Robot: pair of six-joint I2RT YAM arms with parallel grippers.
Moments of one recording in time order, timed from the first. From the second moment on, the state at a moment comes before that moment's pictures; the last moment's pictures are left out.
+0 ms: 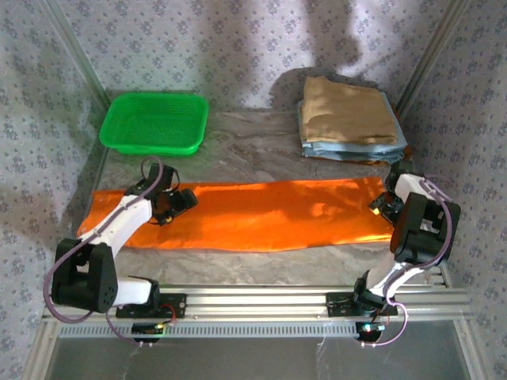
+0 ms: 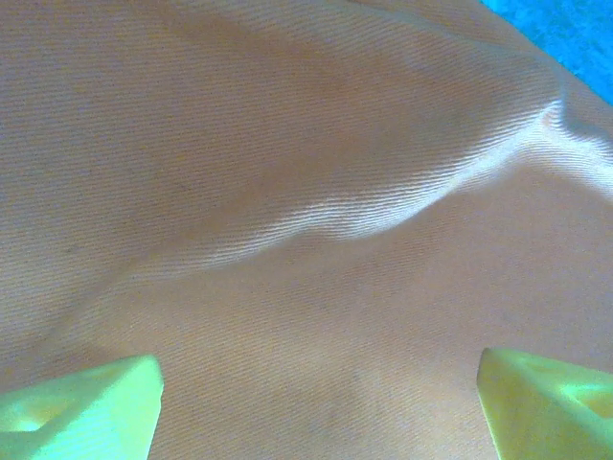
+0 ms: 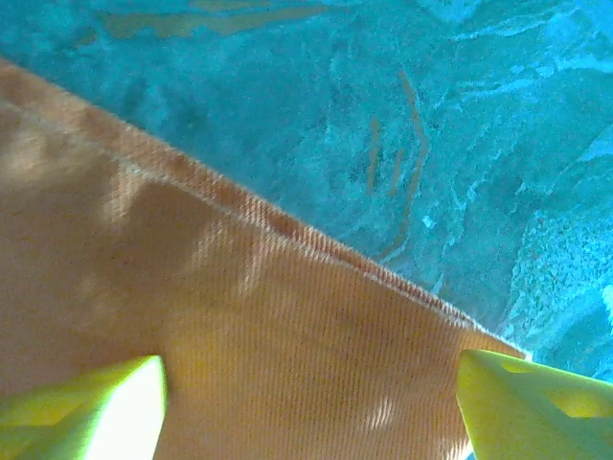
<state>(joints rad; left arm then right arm) -0.22 1.31 0.80 -0.63 0.07 -0.71 -0.34 1.66 0.98 -0.80 0.19 0.59</state>
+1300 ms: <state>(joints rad) -0.08 1.11 0.82 -0.77 0.08 -0.66 0.20 1.25 1.00 -0.83 0.03 0.66</state>
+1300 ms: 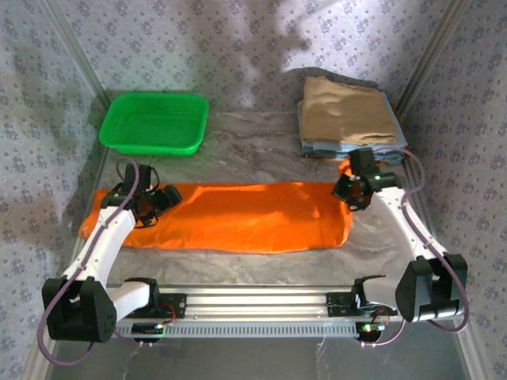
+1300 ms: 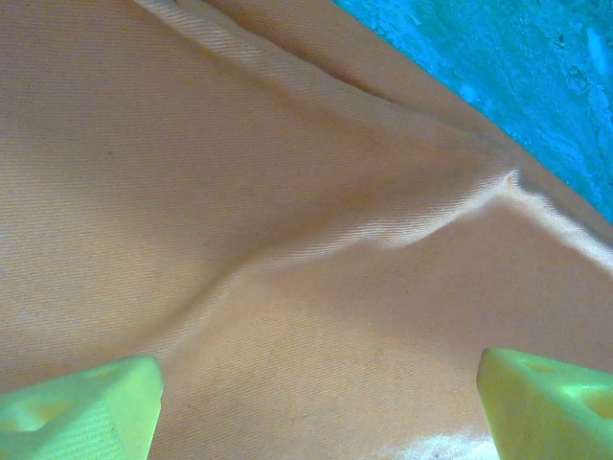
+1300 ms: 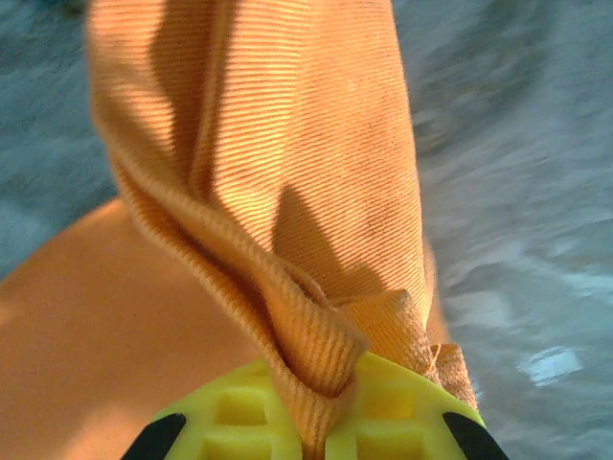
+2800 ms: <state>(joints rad) -0.05 1.10 0.79 -0.73 0.17 -0.67 1.03 2.00 1.65 -0.73 0.14 1.19</state>
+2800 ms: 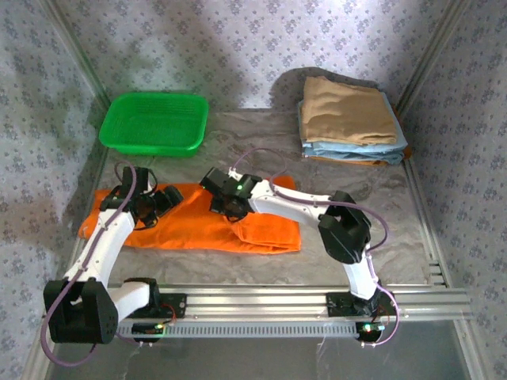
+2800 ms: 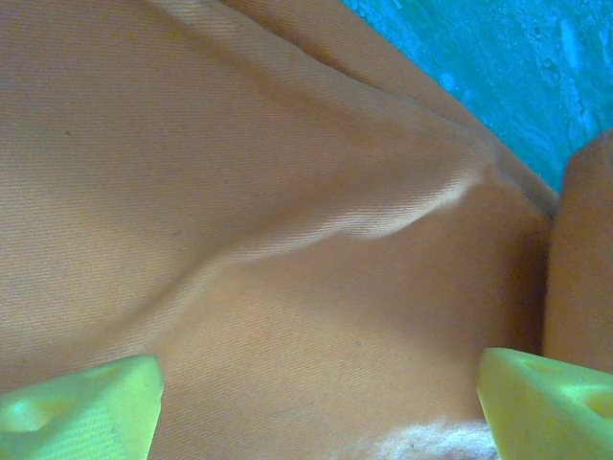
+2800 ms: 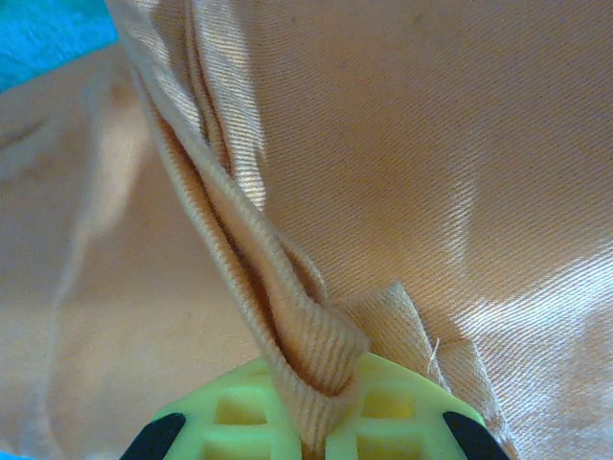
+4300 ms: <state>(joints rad) -0.51 1.42 0.64 -0.33 0.15 -0.81 0.56 1.70 0.99 -0.58 -0.03 0.84</state>
